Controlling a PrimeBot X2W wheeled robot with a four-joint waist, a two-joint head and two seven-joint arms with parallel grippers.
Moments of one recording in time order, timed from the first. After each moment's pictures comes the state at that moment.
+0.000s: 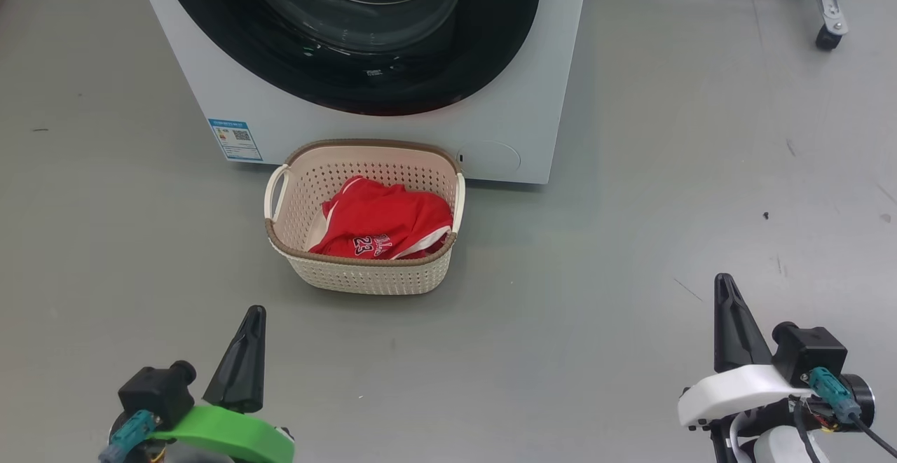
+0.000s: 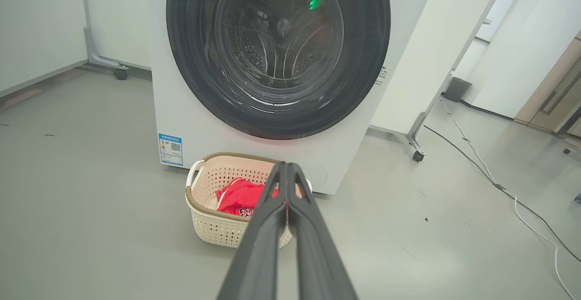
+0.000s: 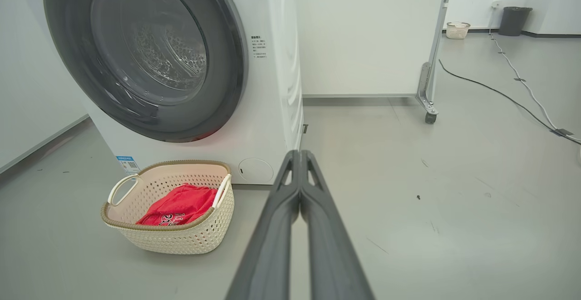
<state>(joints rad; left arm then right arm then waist) -0.05 0.10 -0.25 0.25 -0.55 -0.12 -0.25 -0.01 -0.04 0.09 0.23 0.26 -0.08 -0.25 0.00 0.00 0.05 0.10</state>
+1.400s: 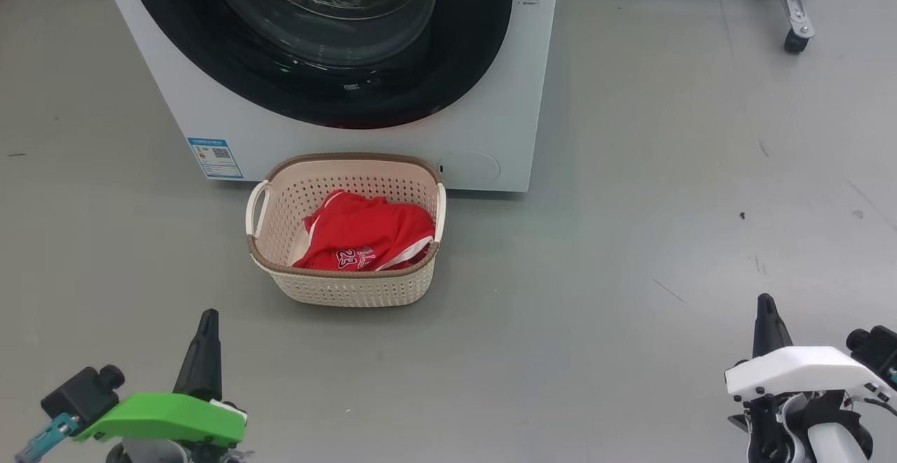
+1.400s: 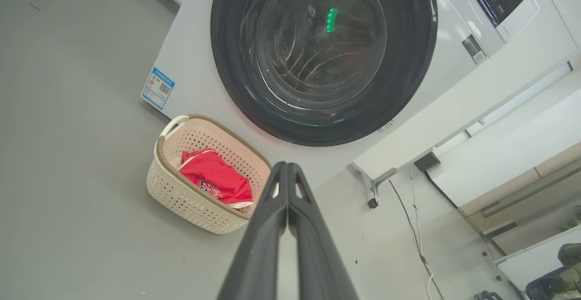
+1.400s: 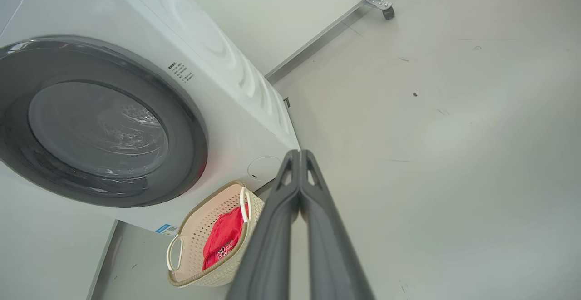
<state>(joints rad) -0.05 0.09 -0.14 0.25 -1.00 -0.12 -0.12 -0.03 -0.04 -0.01 0.26 0.81 0.00 -0.09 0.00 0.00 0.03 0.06</state>
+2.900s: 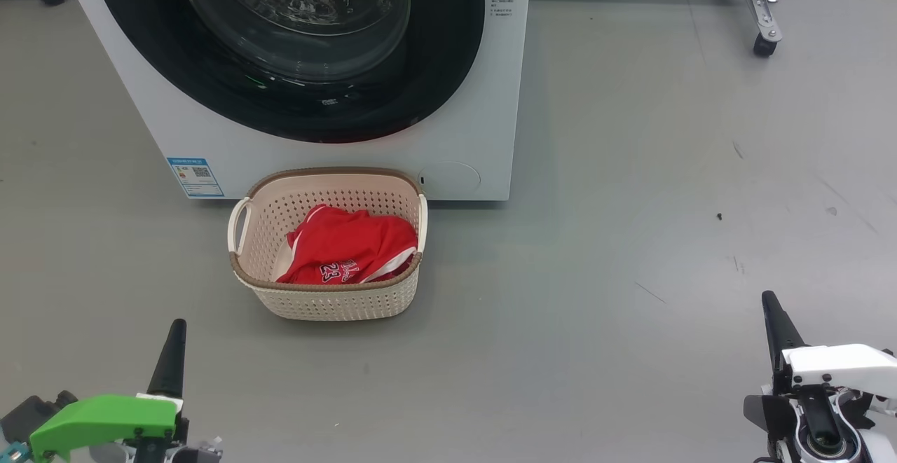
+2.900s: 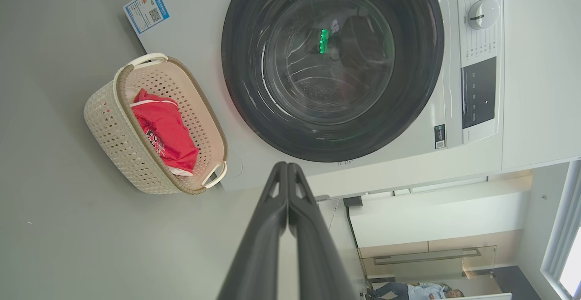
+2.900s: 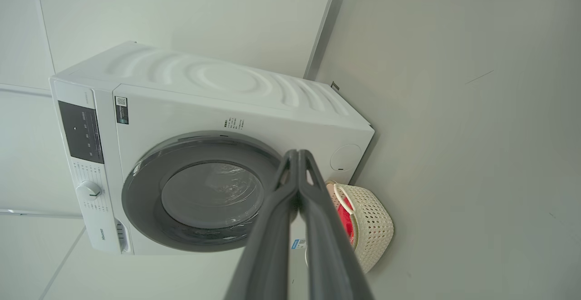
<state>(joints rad) -0.05 0.08 -0.02 0.27 -1.48 -0.12 0.02 -0.05 -0.04 -0.11 0.27 1.40 0.09 0.06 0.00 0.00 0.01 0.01</state>
